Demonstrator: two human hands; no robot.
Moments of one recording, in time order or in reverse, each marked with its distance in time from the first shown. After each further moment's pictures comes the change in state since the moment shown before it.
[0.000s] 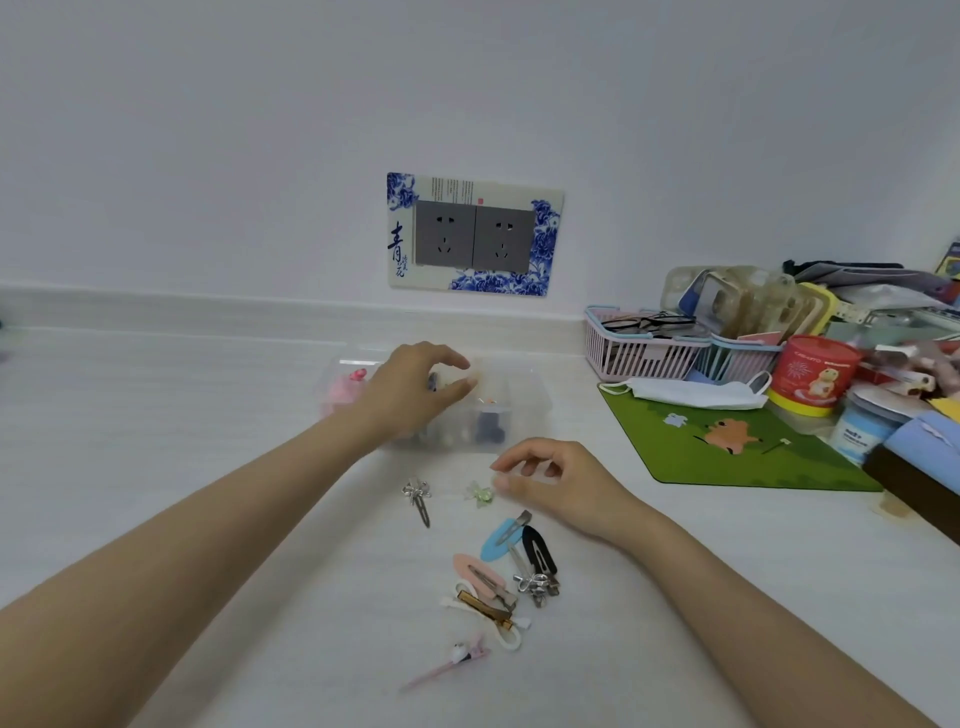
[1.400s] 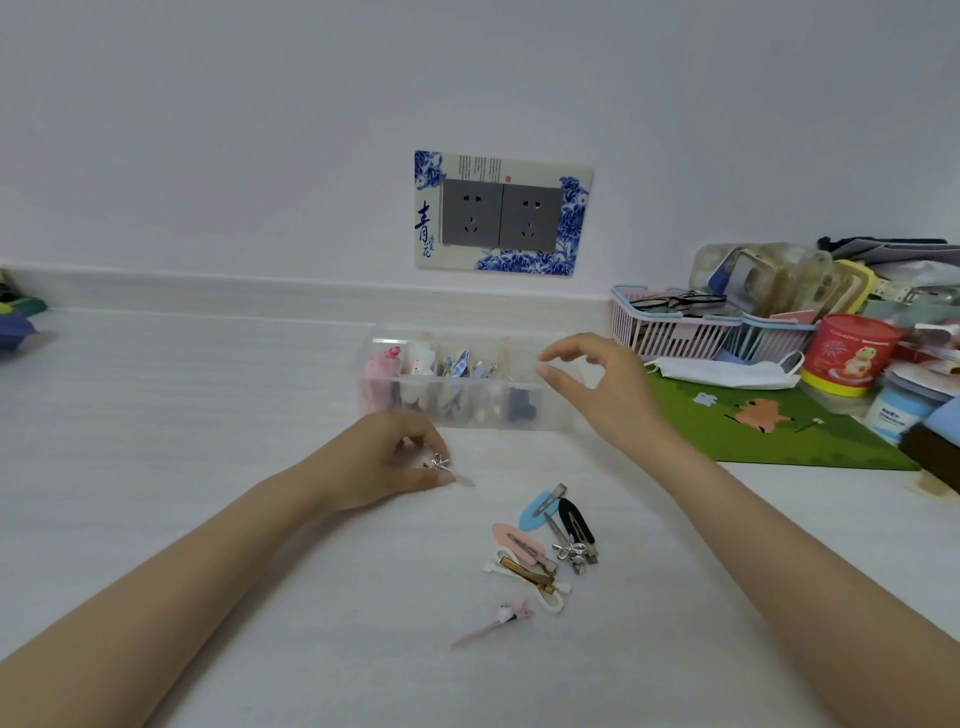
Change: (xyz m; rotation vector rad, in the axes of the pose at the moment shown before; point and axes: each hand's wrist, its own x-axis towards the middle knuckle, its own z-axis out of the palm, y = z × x) left_hand -0.089 -0.037 -0.020 -0.085 -0.237 0.067; right_hand 0.030 -0.038 -0.015 -0.173 0.379 -0.225
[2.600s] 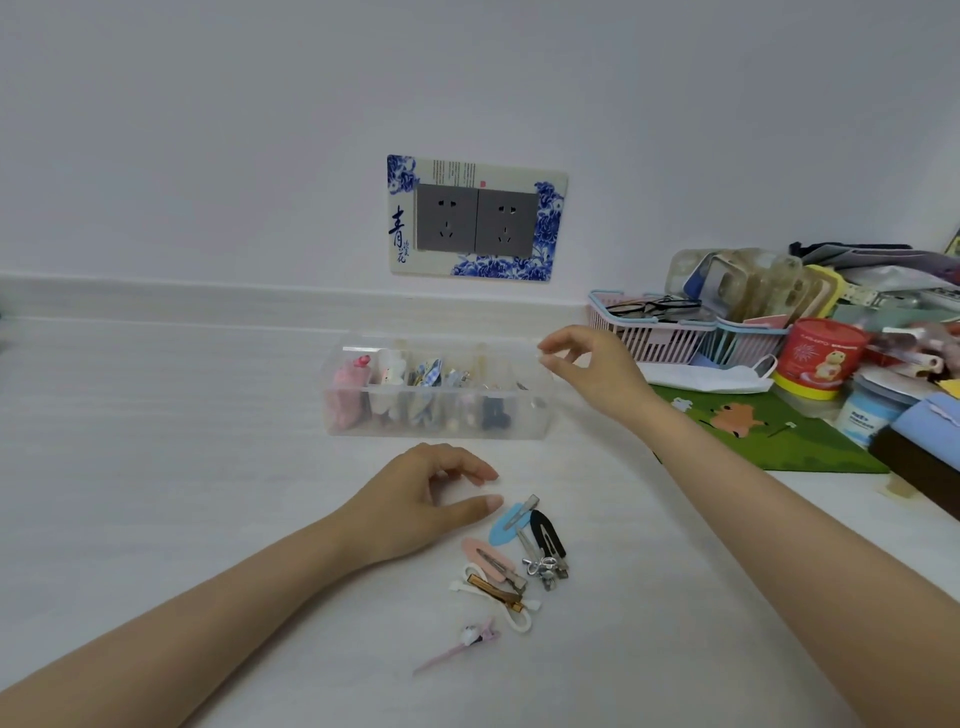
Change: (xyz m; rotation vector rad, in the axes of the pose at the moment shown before) left_hand 0.006 0.040 0.049 -0.216 0.033 -0.037; right_hand 0.039 0.033 -0.020 -0.123 -0.077 0.143
